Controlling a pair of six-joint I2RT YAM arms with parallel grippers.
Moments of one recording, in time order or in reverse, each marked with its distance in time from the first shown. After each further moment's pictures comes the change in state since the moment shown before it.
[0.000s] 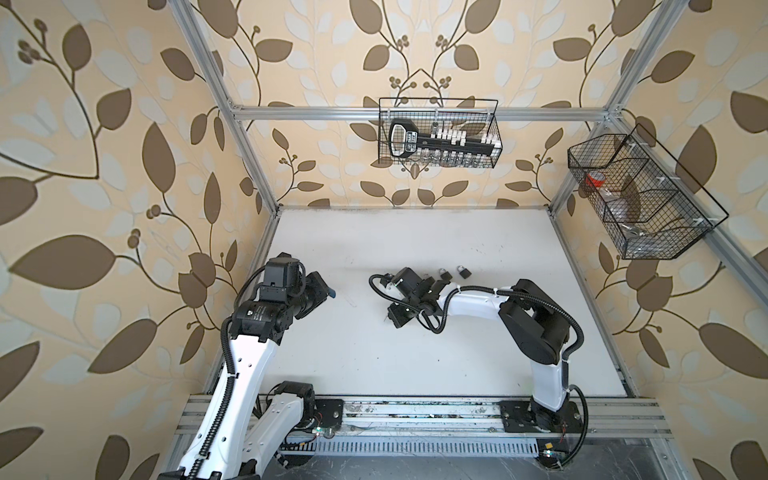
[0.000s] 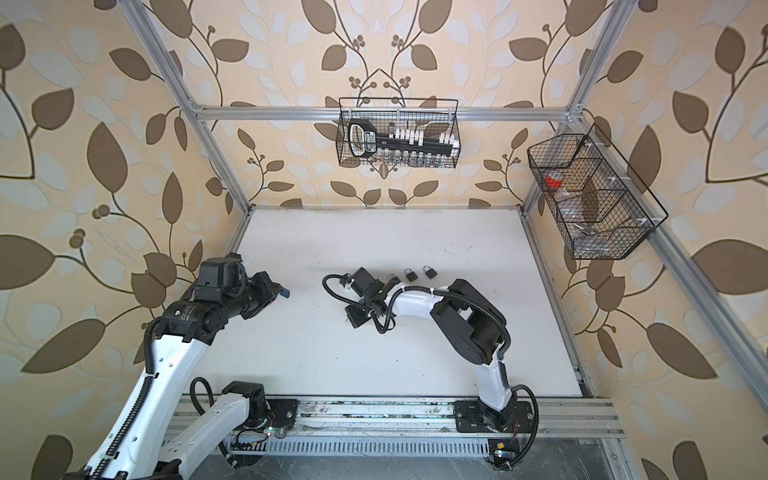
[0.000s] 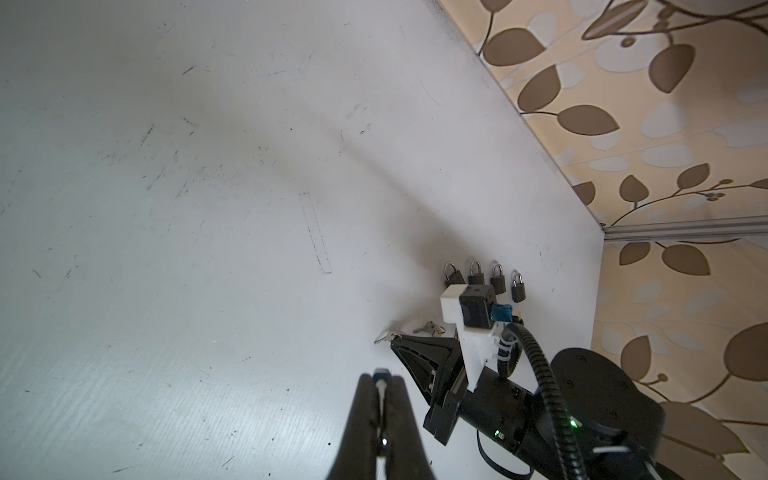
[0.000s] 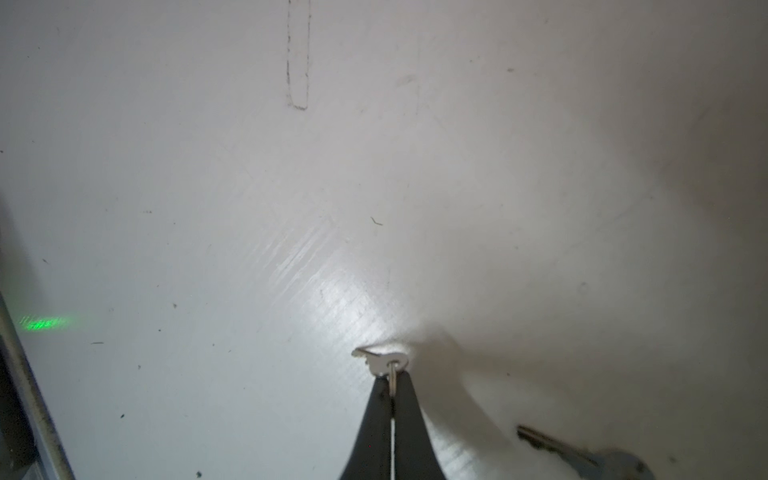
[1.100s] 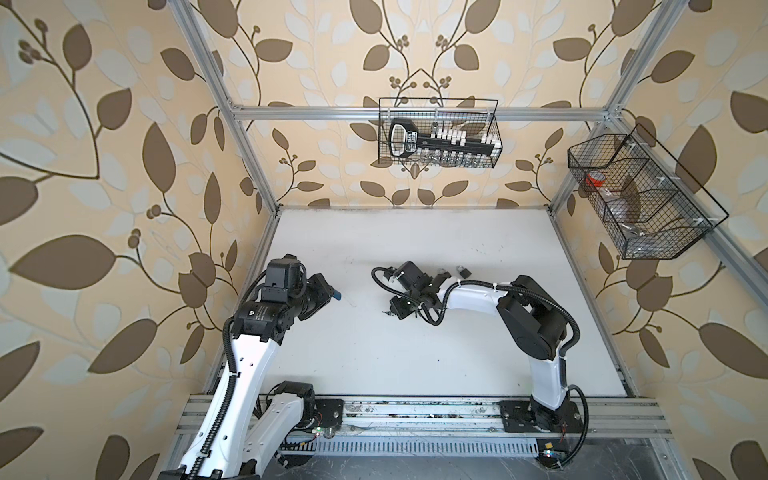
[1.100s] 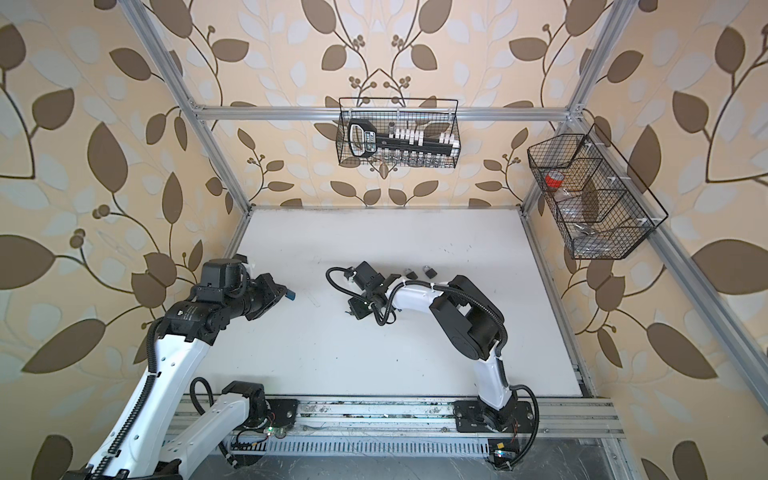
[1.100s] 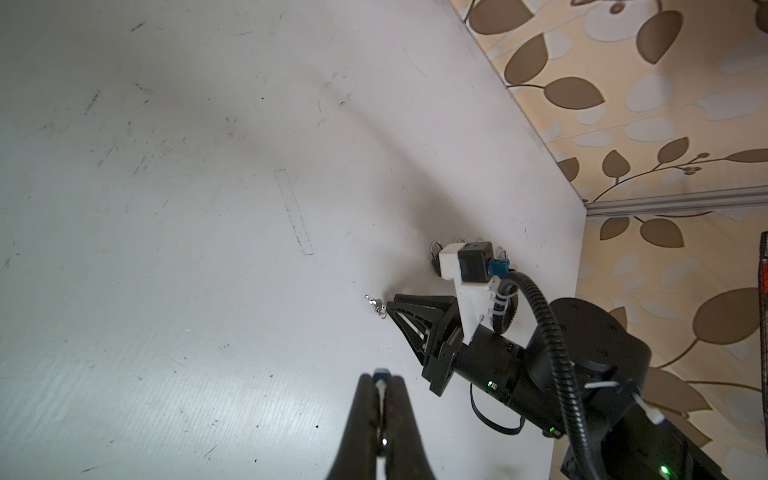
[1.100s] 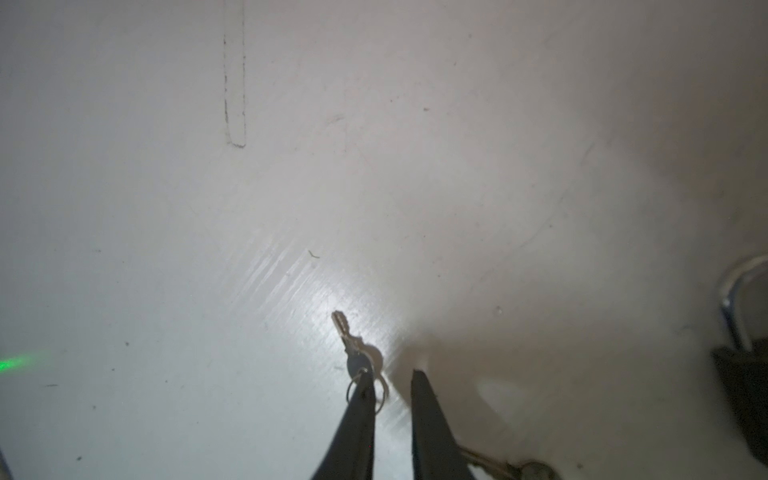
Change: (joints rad) left arm 0.000 0.000 -0.021 0.015 0.086 0.001; right arm -0.037 0.030 0.052 -0.029 0.041 -0.007
